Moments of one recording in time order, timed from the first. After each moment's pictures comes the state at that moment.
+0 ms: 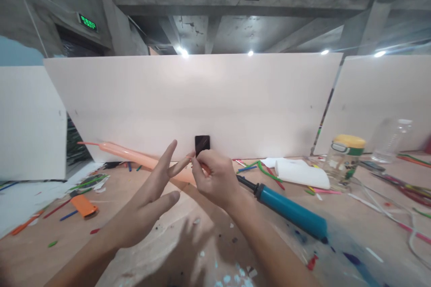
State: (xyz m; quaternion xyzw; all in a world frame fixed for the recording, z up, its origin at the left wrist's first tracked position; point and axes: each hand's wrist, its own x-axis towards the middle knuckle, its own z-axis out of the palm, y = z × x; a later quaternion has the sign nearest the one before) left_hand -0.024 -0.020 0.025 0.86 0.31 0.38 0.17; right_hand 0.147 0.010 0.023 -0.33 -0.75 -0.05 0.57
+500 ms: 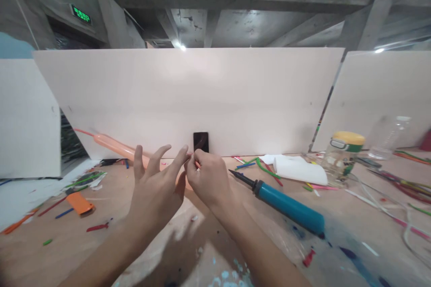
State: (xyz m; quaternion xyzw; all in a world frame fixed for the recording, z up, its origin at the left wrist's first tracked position) left_hand 0.003 0.000 0.011 0.77 0.39 0.40 -0.30; right_hand 0.134 0.018 0.013 -0.47 -0.71 -0.07 0.53
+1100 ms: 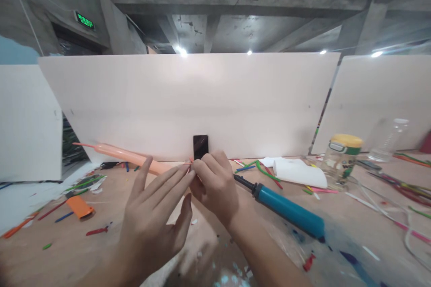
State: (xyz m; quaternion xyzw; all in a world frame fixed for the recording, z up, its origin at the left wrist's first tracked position) left_hand 0.008 -0.039 0.020 0.79 0.26 0.49 -0.25; right_hand 0.147 0.002 0.017 -0.29 -0.73 -0.26 0.56
